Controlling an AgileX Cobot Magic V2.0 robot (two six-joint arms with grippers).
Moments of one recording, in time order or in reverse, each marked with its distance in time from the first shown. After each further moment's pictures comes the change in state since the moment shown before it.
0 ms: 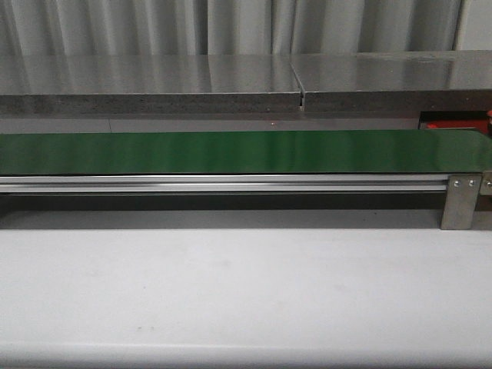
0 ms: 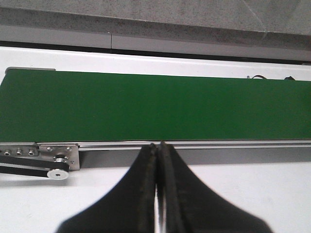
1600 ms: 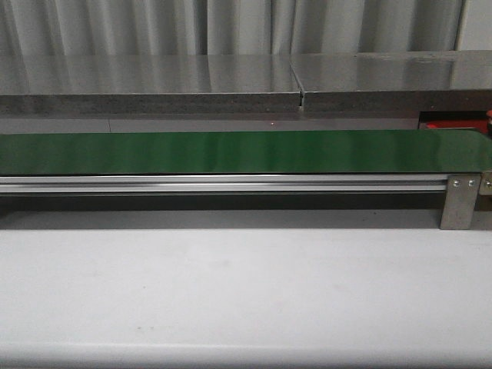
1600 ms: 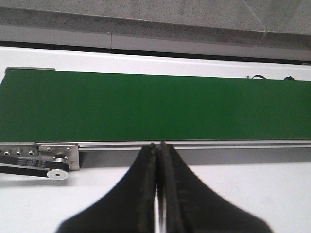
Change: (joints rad) left arm 0.000 0.000 0.000 0.000 0.000 0.000; right arm 0.002 0.316 -0.103 0.038 -0.027 -0.002
